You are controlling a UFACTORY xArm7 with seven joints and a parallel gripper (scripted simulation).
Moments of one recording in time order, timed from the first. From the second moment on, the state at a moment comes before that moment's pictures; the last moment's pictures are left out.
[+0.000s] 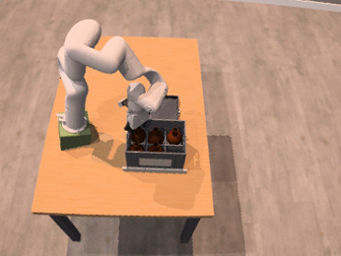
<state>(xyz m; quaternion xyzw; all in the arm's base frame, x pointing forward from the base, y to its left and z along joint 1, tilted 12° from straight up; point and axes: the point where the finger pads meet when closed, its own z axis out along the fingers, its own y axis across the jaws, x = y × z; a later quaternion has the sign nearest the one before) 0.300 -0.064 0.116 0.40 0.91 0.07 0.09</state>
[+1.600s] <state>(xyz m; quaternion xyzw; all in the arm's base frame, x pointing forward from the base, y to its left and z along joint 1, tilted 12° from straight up) 0.301 -0.063 0.110 0.40 0.91 0.07 0.09</state>
